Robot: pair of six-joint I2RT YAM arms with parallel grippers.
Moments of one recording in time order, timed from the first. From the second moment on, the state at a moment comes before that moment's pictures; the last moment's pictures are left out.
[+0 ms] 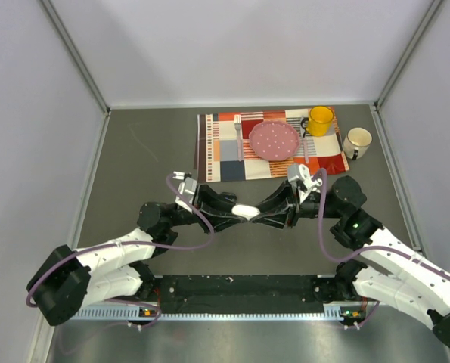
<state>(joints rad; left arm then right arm) -0.77 1.07 0.38 1.26 0.76 -0.59 0.73 0.79 0.63 0.30 -0.84 0.22</state>
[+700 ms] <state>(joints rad) -0.78 1.09 0.39 1.28 0.76 -0.59 0.73 0.80 0.63 0.31 -0.83 0.22</state>
